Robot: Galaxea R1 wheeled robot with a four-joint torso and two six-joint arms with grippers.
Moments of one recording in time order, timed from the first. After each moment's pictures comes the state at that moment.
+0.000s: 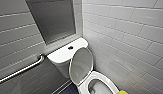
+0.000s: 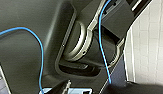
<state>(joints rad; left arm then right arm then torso) 1.87 2.61 -1.91 0.32 -0.44 -0.18 -0.81 2.06 -1.32 -0.53 0.03 1.11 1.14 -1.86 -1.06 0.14</state>
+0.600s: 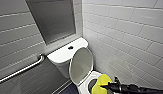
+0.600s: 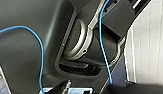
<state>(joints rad) 1.87 2.62 -1.93 0.33 -0.44 -0.18 -0.58 2.36 -1.39 -0.53 -0.08 1.12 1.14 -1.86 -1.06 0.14</state>
